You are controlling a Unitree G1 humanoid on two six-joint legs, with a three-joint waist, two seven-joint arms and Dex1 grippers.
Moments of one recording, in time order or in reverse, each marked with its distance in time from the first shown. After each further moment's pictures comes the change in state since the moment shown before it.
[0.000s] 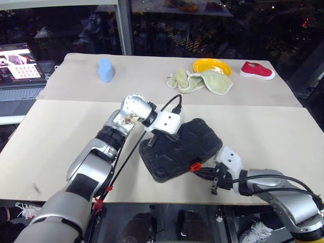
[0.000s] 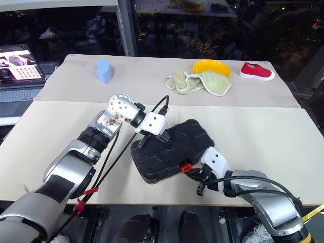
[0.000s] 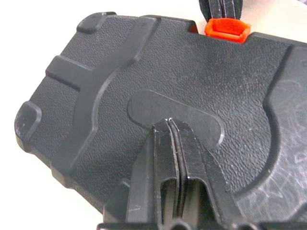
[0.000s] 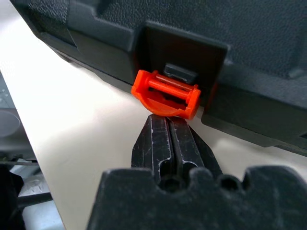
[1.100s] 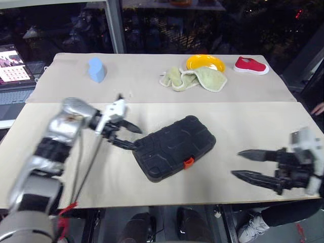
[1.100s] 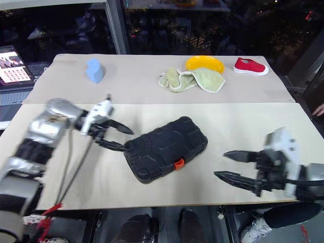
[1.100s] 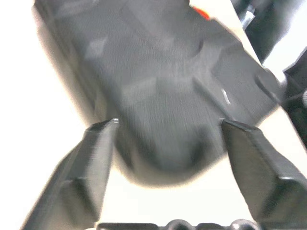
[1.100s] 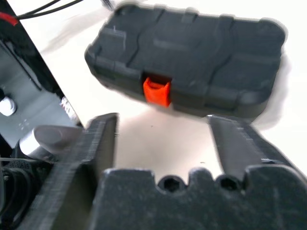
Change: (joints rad) left arm 0.303 0.620 0.164 -0.461 -0.454 0.776 -0.103; right arm 0.241 -0.267 -0.858 -0.053 0.491 0.150 0.396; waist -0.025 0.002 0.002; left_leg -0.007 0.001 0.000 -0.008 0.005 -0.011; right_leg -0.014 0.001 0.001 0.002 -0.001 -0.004
